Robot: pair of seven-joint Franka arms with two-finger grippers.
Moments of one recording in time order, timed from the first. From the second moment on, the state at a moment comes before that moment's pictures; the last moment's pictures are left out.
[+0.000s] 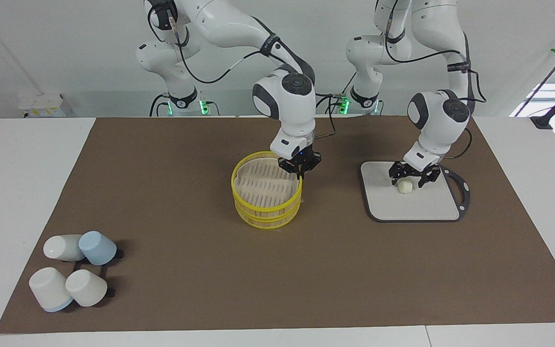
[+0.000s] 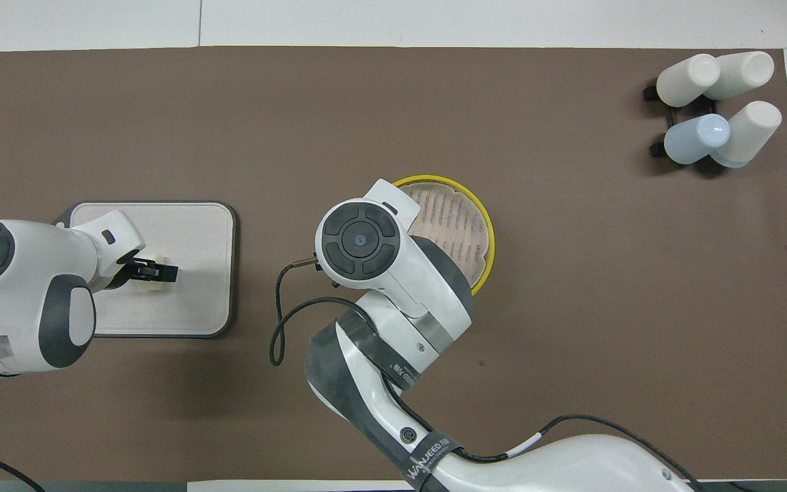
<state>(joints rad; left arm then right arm) -0.10 0.06 0.08 -2.36 -0.04 2.46 0.26 0.67 0.42 0.03 -1.58 -0.02 2.08 0.55</state>
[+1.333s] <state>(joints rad) -0.66 0.31 0.06 -1.61 -0.11 2.03 -0.68 0.12 0.27 0.02 -1.51 -0.20 1.48 -0.24</state>
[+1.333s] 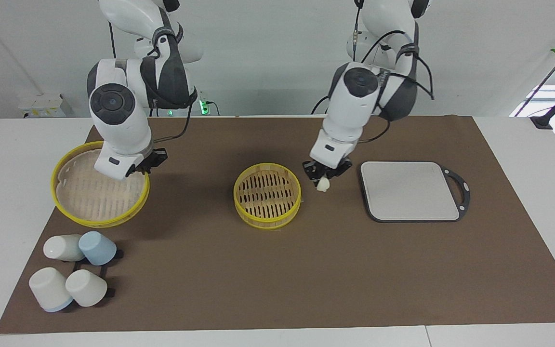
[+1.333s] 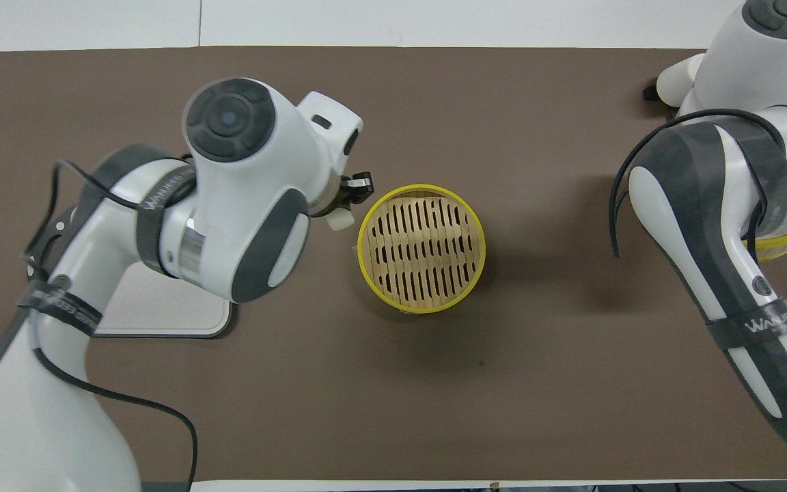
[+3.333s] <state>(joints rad) -0.20 -0.05 0.12 -1.73 -0.04 1.61 -0.10 0.50 0.26 0.05 -1.58 0.08 1.94 0.39</state>
